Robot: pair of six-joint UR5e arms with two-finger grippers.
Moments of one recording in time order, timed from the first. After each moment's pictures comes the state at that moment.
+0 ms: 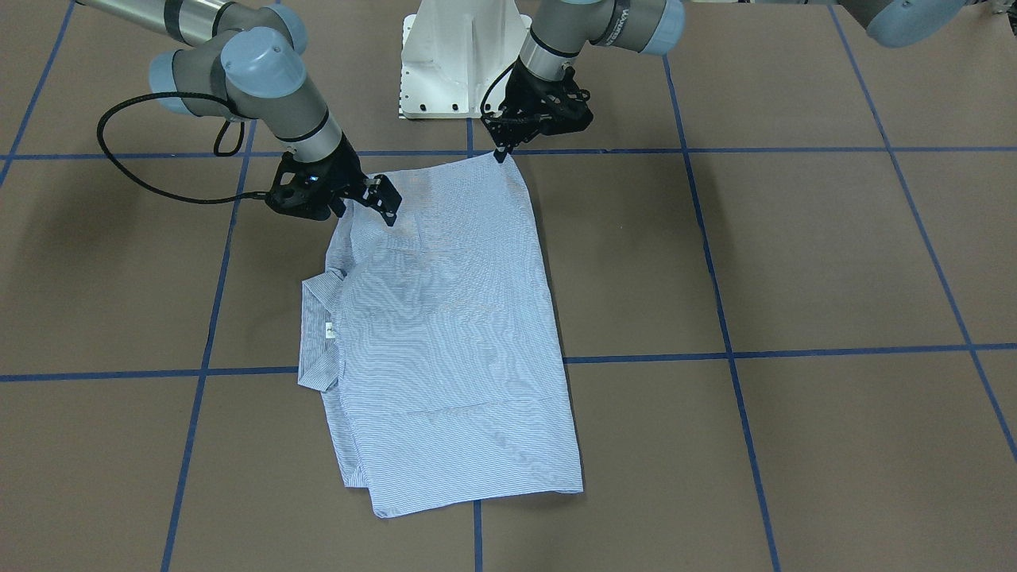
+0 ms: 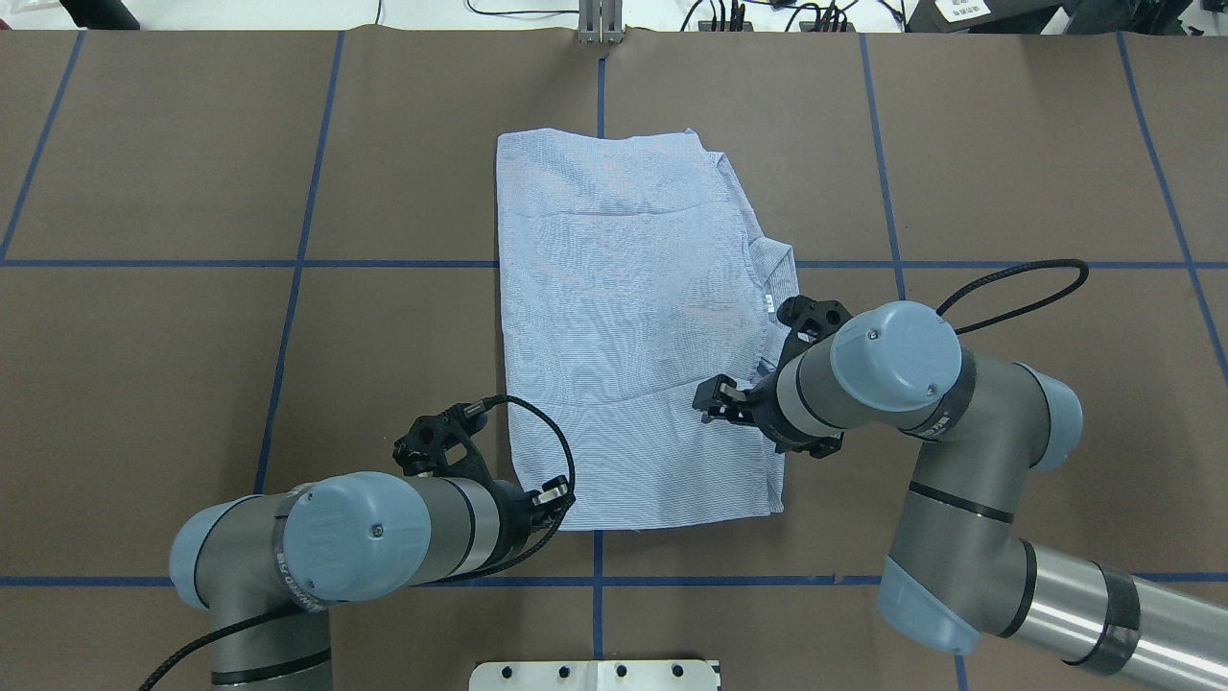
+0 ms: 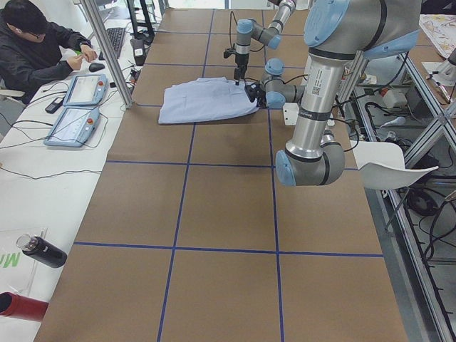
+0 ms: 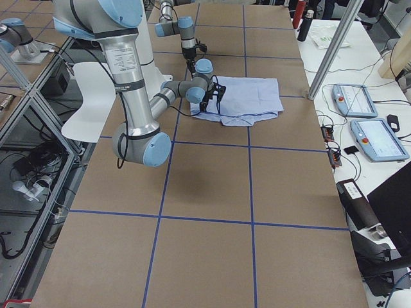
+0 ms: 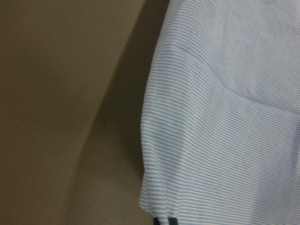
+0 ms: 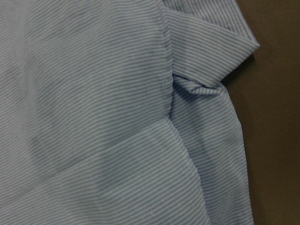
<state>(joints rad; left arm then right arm) -0.22 -2.02 -1.90 -1.93 -1.61 -1.91 0.45 -1.23 1.84 -1.27 1.88 1.65</state>
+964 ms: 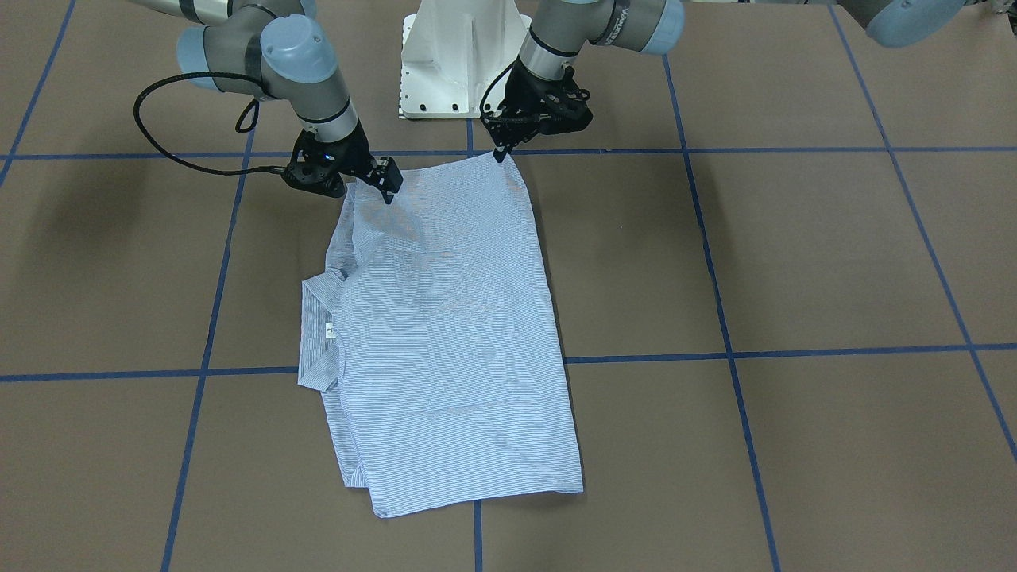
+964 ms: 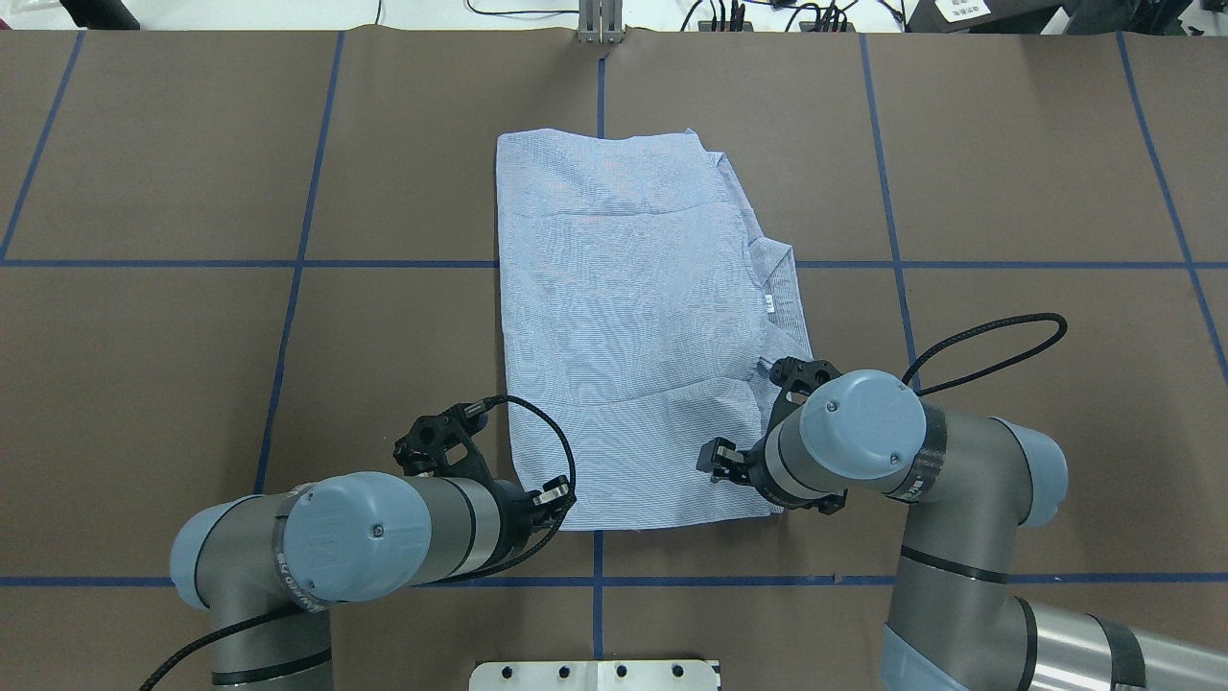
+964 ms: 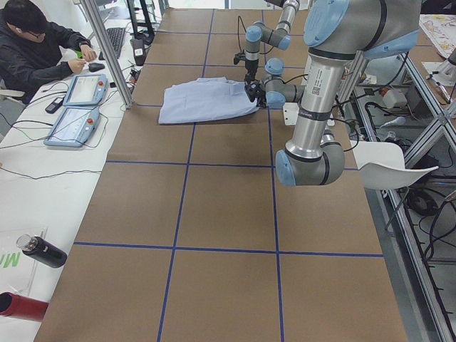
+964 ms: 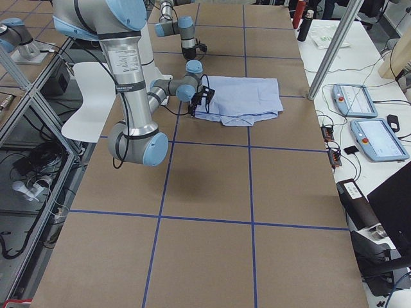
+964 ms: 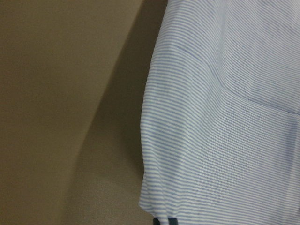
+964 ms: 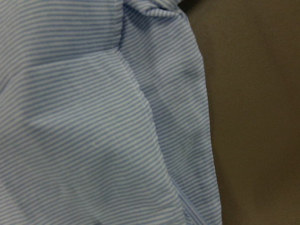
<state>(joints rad) -0.22 -2.02 -1.90 -1.93 -1.61 -1.91 0.36 -1.25 1.87 -1.38 1.83 1.66</state>
